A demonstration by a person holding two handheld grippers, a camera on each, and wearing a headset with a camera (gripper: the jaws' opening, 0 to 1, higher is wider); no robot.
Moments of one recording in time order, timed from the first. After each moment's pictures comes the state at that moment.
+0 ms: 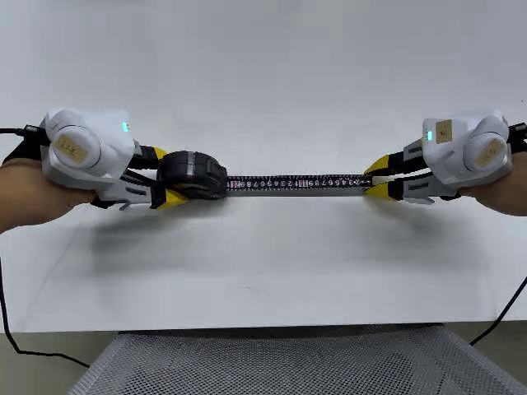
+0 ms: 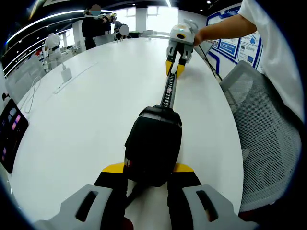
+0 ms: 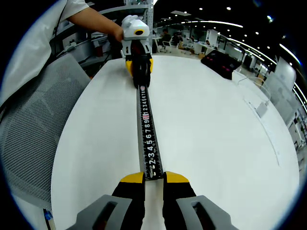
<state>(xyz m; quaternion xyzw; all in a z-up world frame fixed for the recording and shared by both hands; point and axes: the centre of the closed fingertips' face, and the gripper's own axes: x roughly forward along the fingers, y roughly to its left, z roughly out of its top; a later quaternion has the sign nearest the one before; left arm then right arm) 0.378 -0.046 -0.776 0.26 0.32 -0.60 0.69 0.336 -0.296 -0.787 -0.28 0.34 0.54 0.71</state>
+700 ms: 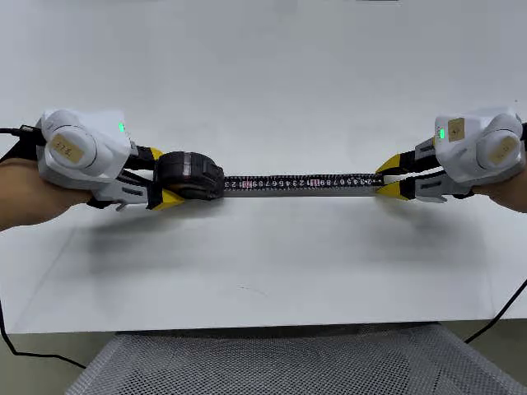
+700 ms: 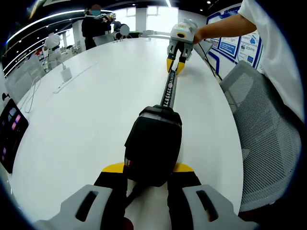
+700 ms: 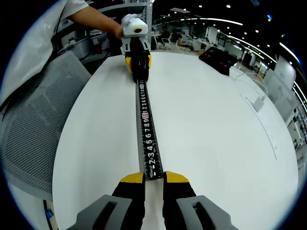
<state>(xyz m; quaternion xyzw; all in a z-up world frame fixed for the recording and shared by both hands) 0.376 -0.046 -0.775 0.26 0.32 -0.60 0.69 0.333 -0.319 -0.785 -0.29 0.36 0.54 0.71</state>
